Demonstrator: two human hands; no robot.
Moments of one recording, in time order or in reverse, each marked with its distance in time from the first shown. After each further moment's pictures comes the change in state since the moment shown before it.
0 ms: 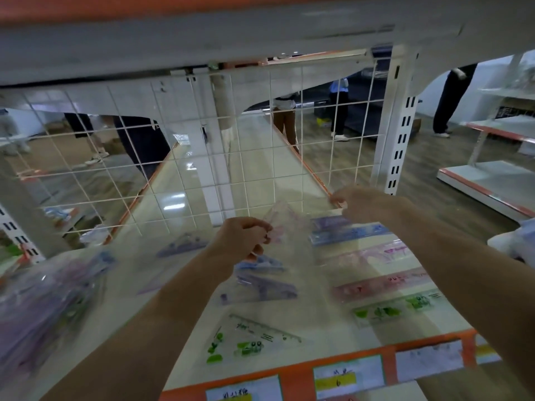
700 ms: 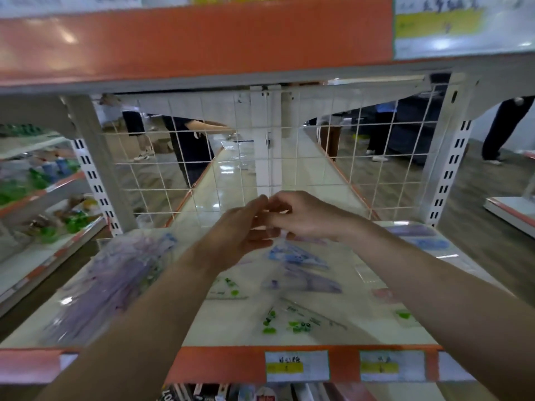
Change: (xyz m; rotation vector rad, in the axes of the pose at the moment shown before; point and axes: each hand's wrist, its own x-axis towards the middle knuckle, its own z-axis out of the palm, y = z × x) left_hand -0.044 -0.007 -0.081 -0.477 -0.047 -0.028; right_hand -0.084 -0.199 0.006 0.591 -0.118 -0.427
